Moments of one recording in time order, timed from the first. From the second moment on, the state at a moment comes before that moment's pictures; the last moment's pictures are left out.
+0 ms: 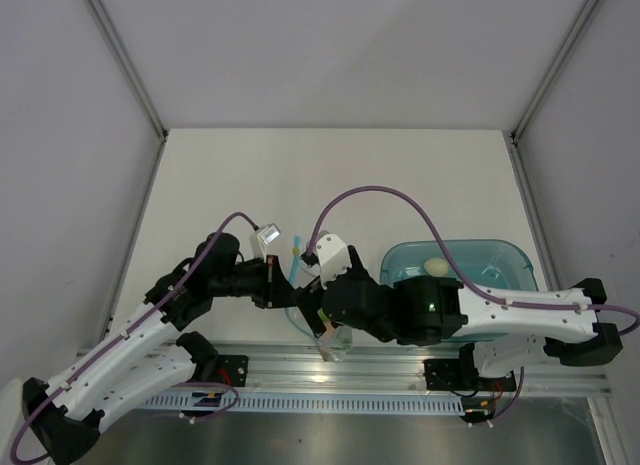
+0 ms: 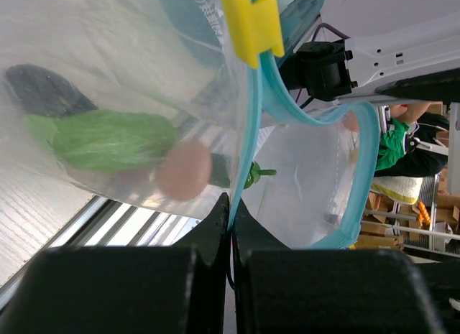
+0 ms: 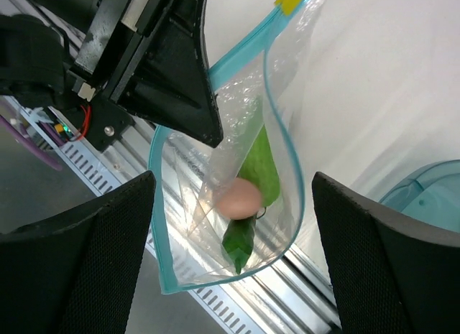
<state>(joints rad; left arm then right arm) -0.69 0.71 0.66 -0.50 0.58 -0.72 1.55 1.31 1.41 -0.79 0.59 0.50</state>
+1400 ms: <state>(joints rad) -0.69 0.67 0.63 -0.50 0.58 -0.71 0.32 0.99 0.66 -0.73 0.33 1.19</state>
